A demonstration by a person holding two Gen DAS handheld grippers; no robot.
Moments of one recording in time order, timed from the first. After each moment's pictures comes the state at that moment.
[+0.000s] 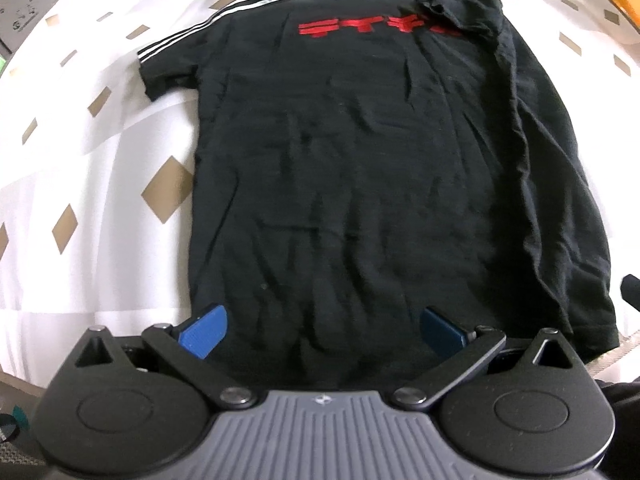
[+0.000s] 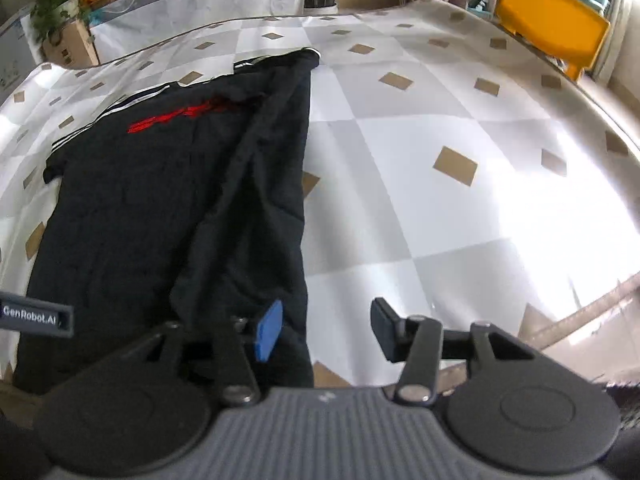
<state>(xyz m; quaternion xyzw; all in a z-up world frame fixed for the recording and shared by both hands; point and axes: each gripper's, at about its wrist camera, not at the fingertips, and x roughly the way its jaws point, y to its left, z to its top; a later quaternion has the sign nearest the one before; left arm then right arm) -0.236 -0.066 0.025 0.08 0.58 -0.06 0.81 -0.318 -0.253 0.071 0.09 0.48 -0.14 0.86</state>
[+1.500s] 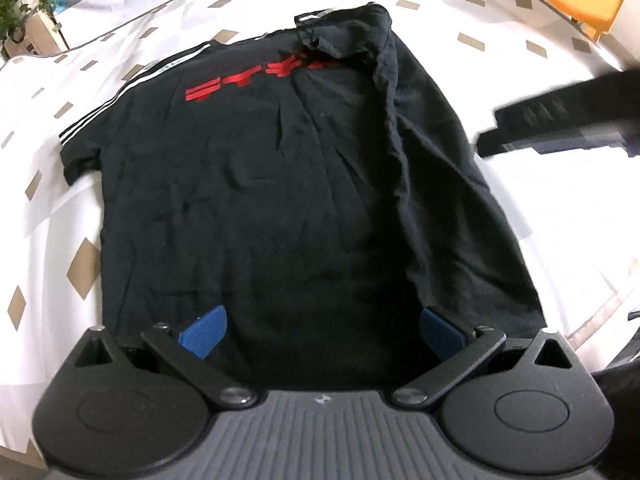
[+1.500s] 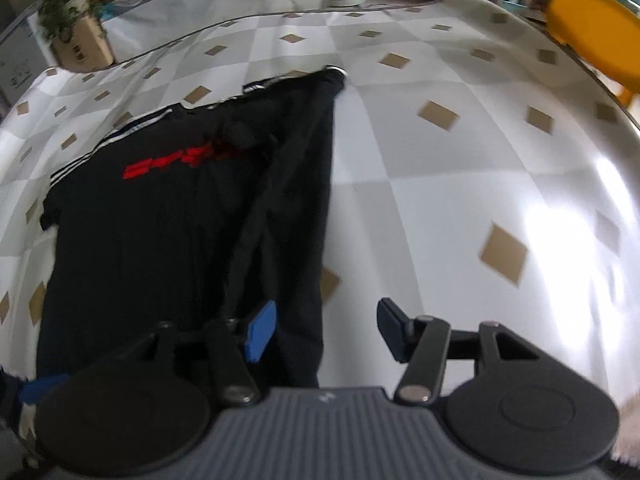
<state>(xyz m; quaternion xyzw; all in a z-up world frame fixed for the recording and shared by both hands) -0.246 -0.125 0.035 0.11 0.53 -0.16 0.83 -0.203 -0.300 0.078 0.10 0.51 -0.09 0.85</state>
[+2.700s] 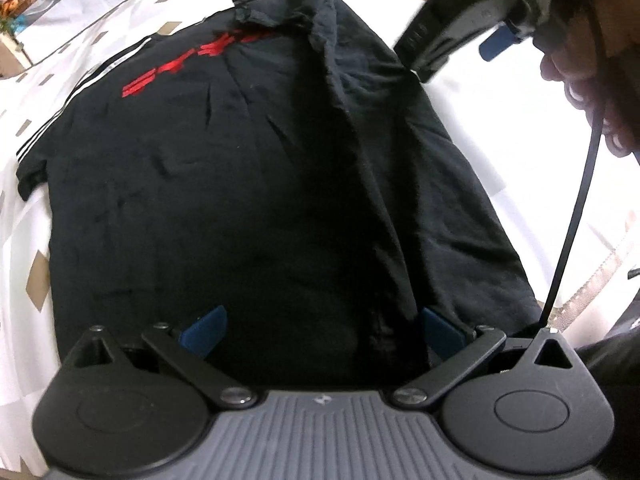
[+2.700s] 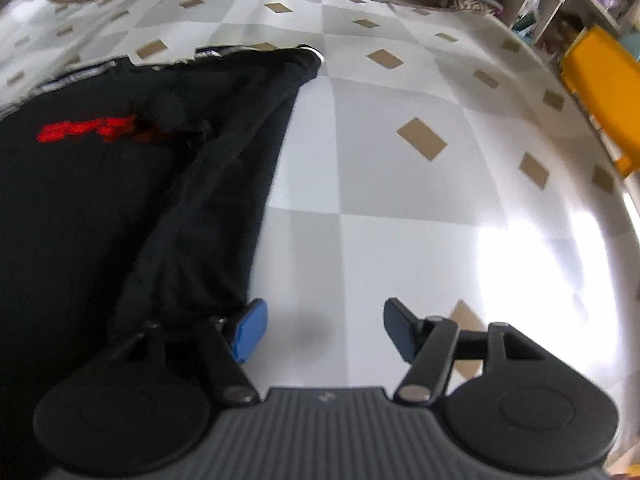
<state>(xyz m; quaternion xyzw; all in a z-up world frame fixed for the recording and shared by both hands) -0.255 -0.160 0.007 0.16 0.55 -0.20 0.80 -0.148 -0.323 0.038 -0.02 0.54 -0.12 0.83</state>
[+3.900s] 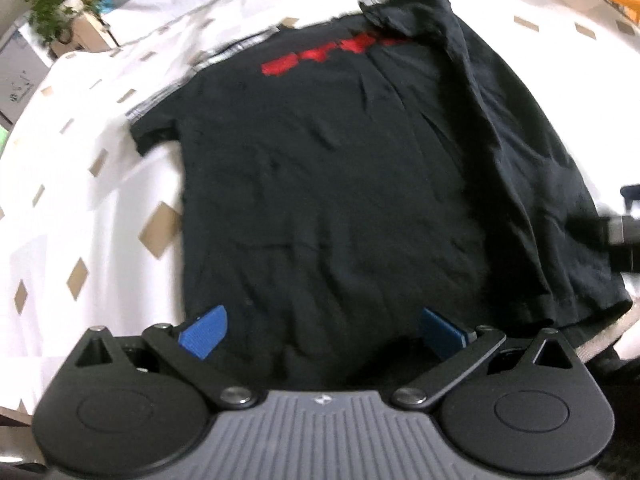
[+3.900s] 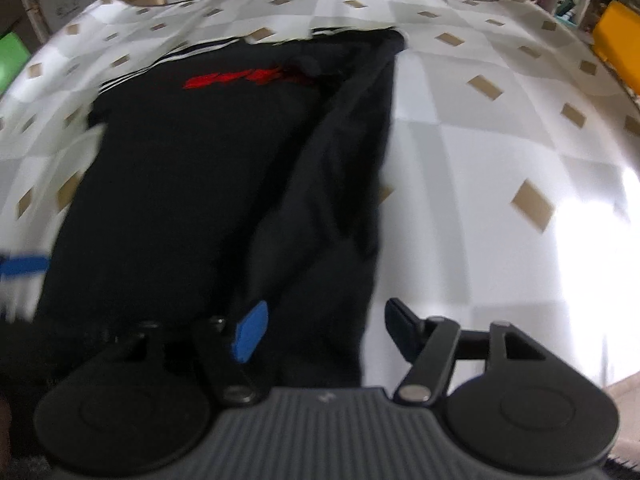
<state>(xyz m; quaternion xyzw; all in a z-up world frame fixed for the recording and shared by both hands) -0.264 -0.087 0.032 0.16 0.52 -0.08 0.84 -0.274 -0.250 0.068 0.04 0.54 -0.03 0.84</state>
